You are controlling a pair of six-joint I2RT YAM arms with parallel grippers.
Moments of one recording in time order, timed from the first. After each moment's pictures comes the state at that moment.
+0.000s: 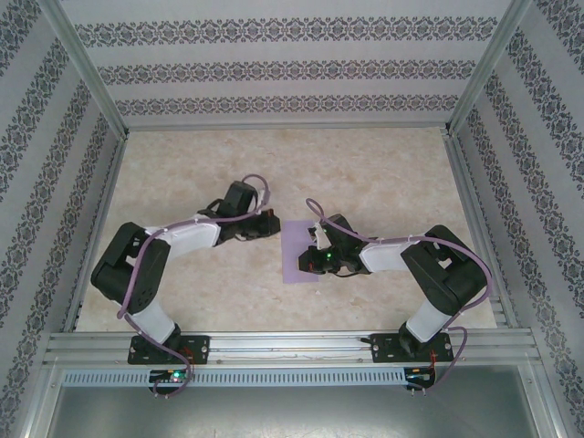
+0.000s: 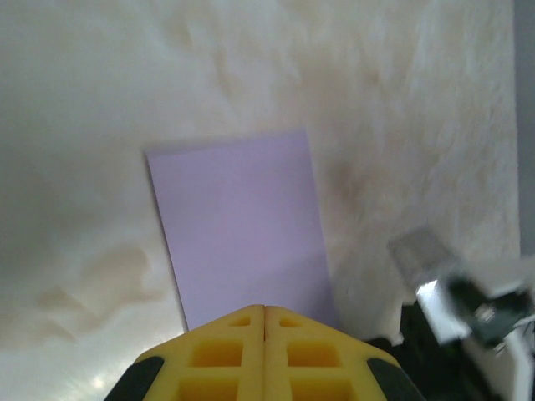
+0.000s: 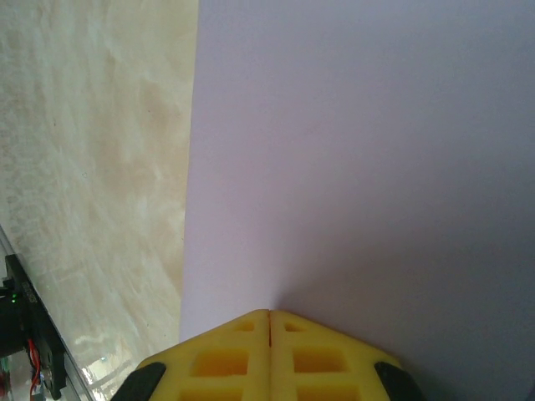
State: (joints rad) left arm -0.50 1.67 0.88 -0.05 0.43 -0.68; right arm 0.63 1.66 0.59 0.12 -0.54 0.71
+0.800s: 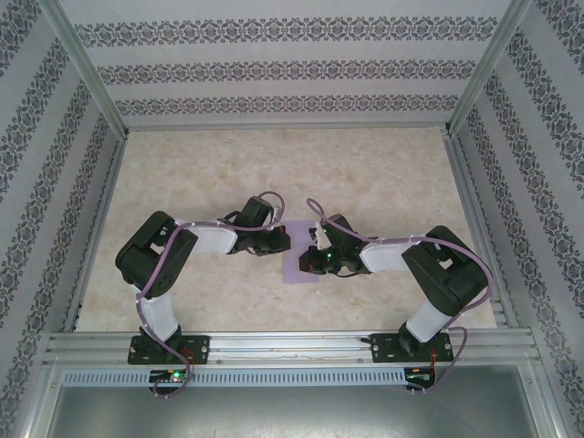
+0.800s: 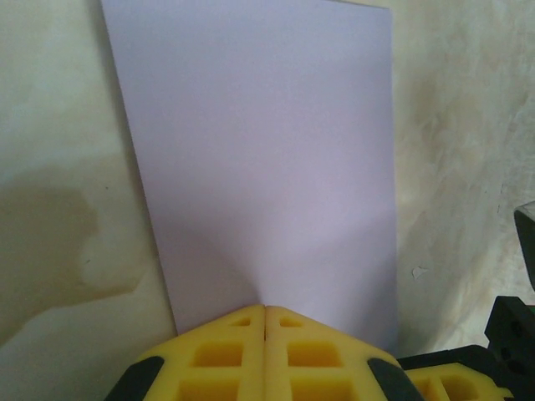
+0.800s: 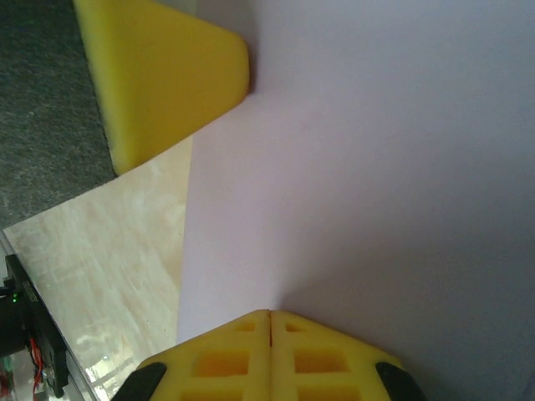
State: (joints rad) left arm -0.57 1.83 0.87 0.04 0.43 -0.73; right arm 0.63 1.64 0.60 0.09 -0.55 0.73
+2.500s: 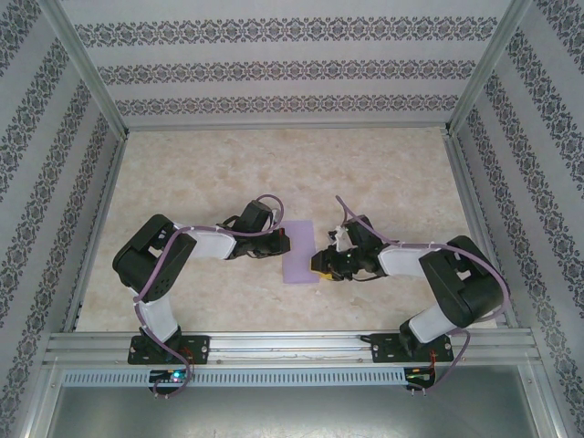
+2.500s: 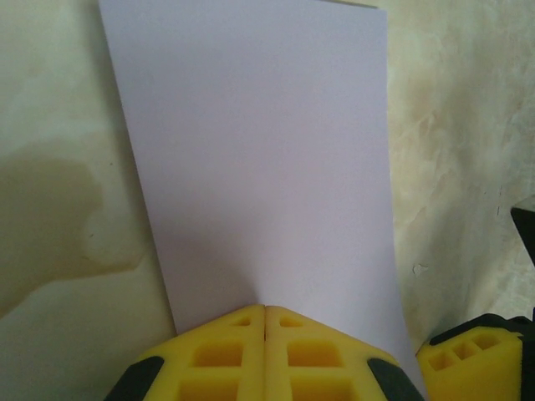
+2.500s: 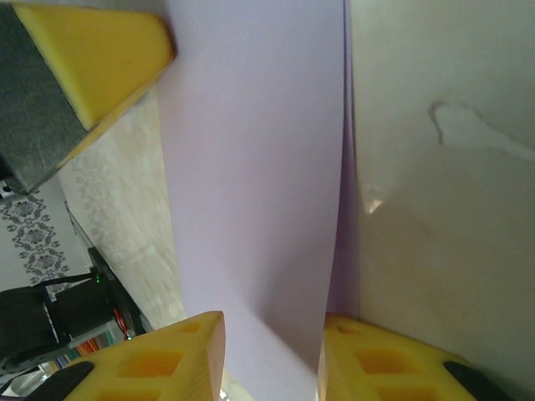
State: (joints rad) left arm -0.59 1.80 0.82 0.11 0.39 -0.76; right arm 0.47 1.55 0.50 0.06 -0.75 0.81
